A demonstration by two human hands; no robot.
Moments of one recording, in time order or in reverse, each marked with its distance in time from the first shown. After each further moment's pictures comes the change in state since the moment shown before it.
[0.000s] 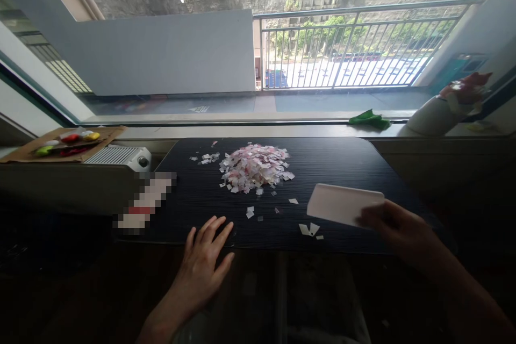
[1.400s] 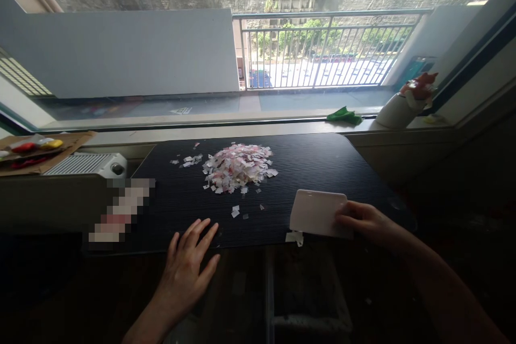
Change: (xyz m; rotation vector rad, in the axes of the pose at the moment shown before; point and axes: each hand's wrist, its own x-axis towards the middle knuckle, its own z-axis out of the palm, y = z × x) left_hand -0.001 -0.005 0.004 -0.002 0.054 0.025; right_hand -0.002 0.012 -0.002 0.210 -0.285 0.221
